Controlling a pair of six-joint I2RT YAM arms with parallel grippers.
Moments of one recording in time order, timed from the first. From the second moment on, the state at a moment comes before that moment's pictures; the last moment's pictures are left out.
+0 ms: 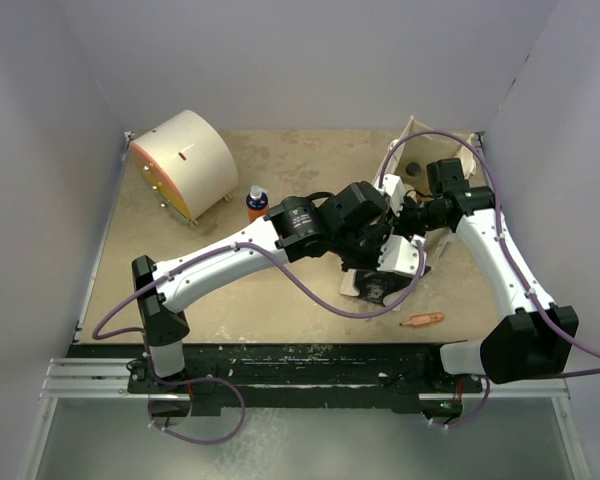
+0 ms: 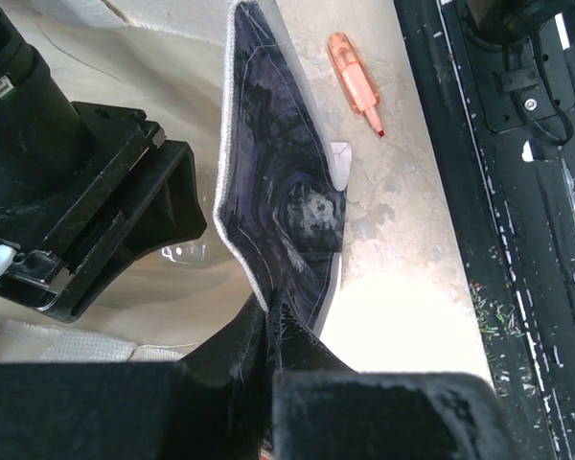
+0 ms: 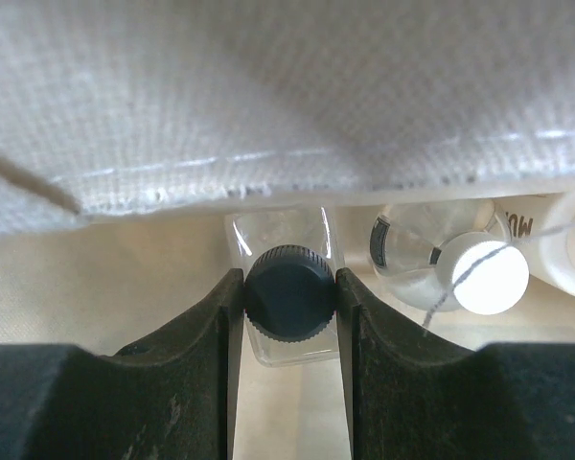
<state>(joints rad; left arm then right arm) -1.16 1.82 1.99 -0.93 0.25 0.68 0.15 1.34 1.24 -1.02 -0.57 -0.82</state>
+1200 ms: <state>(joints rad) -1.15 1.75 1.88 -0.86 0.31 0.63 0.15 1.37 1.38 -1.14 -0.58 -0.80</state>
